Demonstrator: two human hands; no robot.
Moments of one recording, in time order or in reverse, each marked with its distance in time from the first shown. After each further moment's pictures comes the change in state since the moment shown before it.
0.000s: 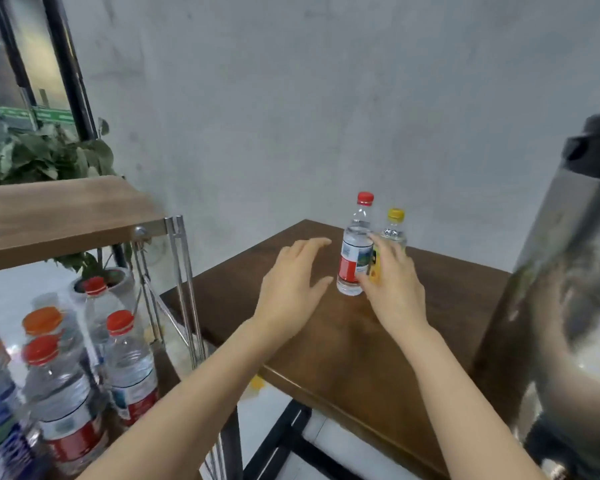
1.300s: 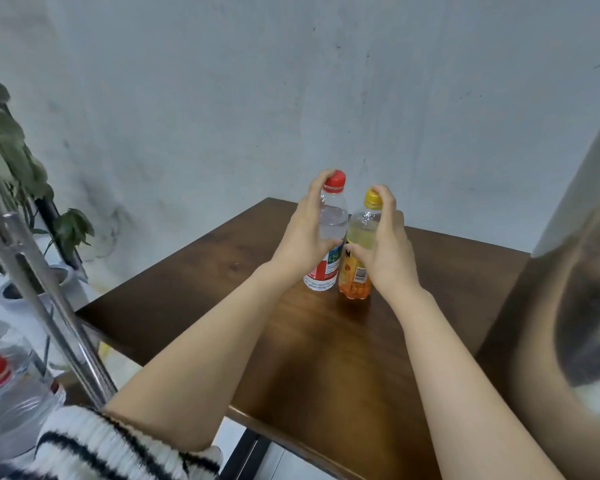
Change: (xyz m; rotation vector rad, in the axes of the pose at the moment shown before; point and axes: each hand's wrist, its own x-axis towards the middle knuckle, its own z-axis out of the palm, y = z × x) left_hand 0.127 -0.025 0.128 -0.449 -0.087 0.160; right_hand 0.078 0.072 0.036 0.097 0.107 0.053
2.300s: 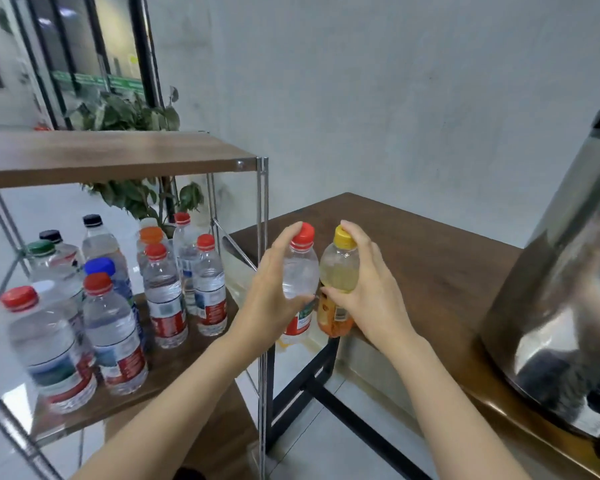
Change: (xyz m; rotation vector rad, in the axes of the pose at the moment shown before) left_hand -0.281 0.128 -0.128 0.164 0.240 -0.190; right_hand -0.212 -0.134 -0.052 0.222 -0.298 -0.342
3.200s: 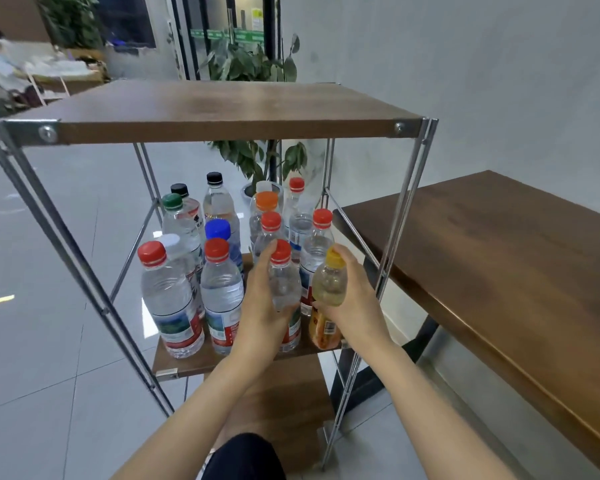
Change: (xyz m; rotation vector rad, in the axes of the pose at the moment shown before) left_hand -0.069 -0.129 -0.088 0.153 0.360 -0.379; right_hand 0.027 -0.031 0.212 0.351 -0.352 0.006
